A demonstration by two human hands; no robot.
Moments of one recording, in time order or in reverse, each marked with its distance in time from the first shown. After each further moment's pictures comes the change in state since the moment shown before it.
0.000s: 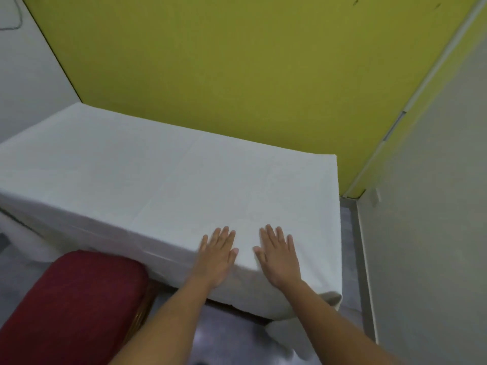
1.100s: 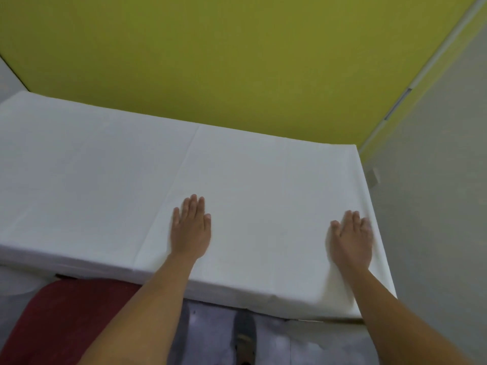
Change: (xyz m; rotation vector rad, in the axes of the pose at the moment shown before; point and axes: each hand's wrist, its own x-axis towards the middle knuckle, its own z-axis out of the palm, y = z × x) left_hand 0.121 -0.143 -0.040 0.066 0.190 -0.078; right_hand 0.072 0.060 -0.019 0.006 0.279 0.688
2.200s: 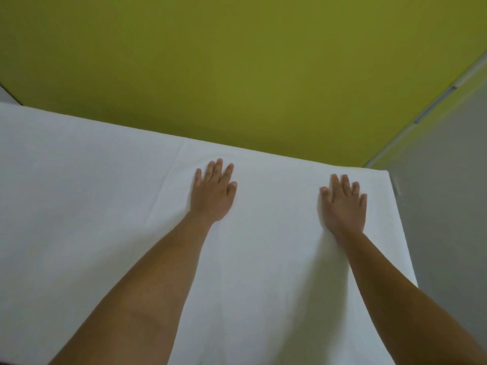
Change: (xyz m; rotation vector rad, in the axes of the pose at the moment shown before) left_hand 0.226 0.067 -0.003 -0.002 -0.013 0.143; right_hand 0.204 -0.102 0.023 -0.014 -0.053 -0.123
